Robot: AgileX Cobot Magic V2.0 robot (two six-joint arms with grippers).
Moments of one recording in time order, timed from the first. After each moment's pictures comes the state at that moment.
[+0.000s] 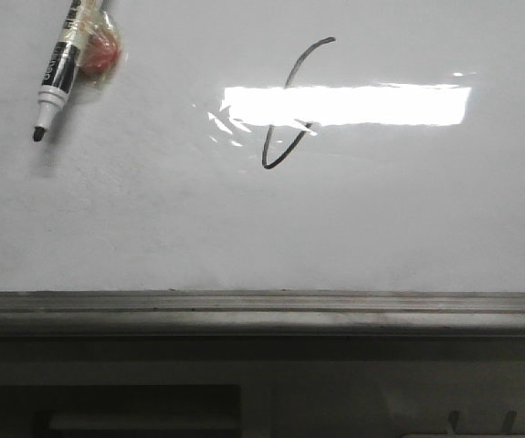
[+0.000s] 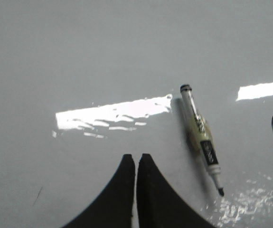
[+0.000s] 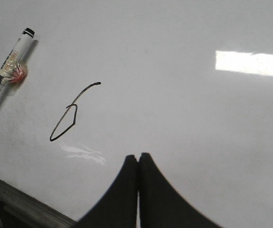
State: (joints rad) left arm -0.48 0.11 -0.09 -0.53 -0.13 0.57; right arm 0.21 0.16 -0.20 1.06 0.27 -1.09
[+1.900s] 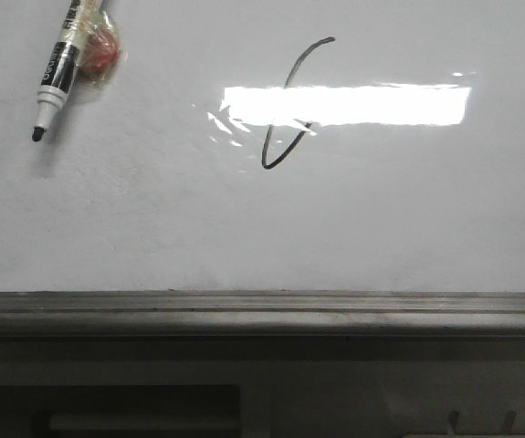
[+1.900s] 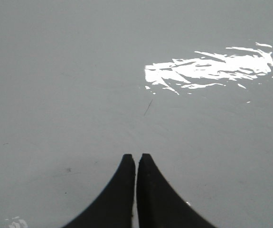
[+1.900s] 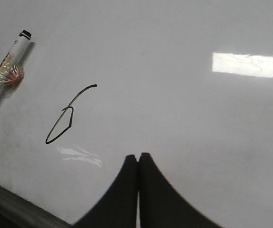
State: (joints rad) left arm -0.04 0.00 -0.01 -0.04 0.05 0.09; right arm 0.21 0.16 -0.20 1.06 0.25 -1.09
